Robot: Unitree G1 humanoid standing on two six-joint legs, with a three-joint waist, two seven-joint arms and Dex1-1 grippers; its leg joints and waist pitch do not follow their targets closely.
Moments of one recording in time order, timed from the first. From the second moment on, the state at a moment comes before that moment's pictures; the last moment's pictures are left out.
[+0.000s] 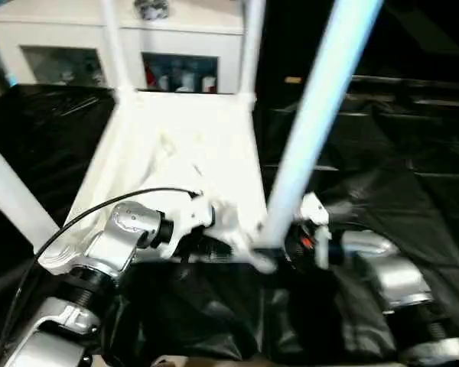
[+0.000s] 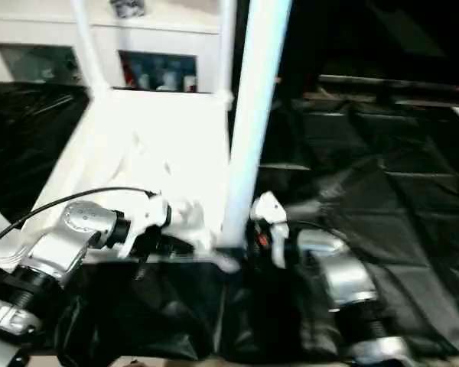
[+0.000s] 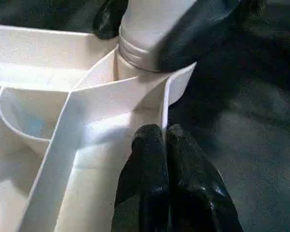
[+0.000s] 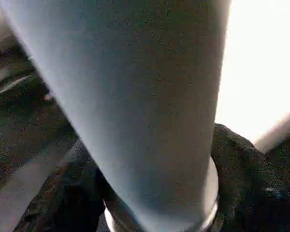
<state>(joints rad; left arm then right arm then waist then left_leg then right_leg) -0.53 0.32 -0.27 0.48 0.02 0.18 -1.17 -0.36 -0.20 0.09 0.45 0.18 0.18 0.88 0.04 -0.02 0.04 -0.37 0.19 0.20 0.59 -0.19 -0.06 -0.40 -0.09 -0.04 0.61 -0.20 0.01</state>
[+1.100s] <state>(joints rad) -0.52 0.32 -0.30 0.45 0.02 0.17 -1.25 -0.38 -0.34 0.16 0.42 0.19 0.19 1.14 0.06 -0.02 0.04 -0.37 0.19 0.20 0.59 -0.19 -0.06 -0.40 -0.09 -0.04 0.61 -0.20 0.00</state>
